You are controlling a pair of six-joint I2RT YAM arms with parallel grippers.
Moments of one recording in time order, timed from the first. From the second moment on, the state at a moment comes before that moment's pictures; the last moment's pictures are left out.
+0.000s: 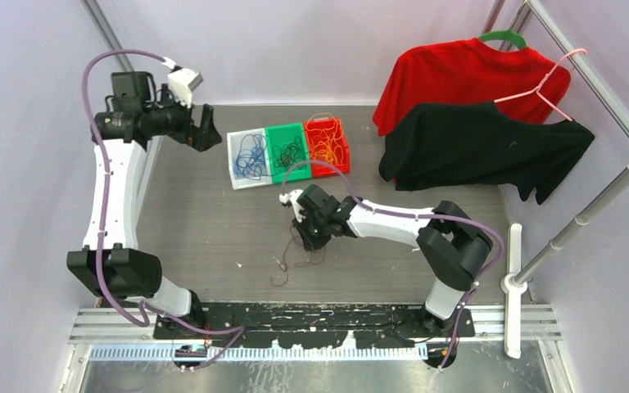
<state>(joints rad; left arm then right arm) 0.07 1.51 1.78 -0.96 0.58 0.39 0.90 1.70 1.06 -0.36 -0.16 0.15</state>
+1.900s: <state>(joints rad) 0.27 1.24 1.55 -0.84 0.73 0.24 0.57 1.94 2.32 -0.16 -0.10 0.21</state>
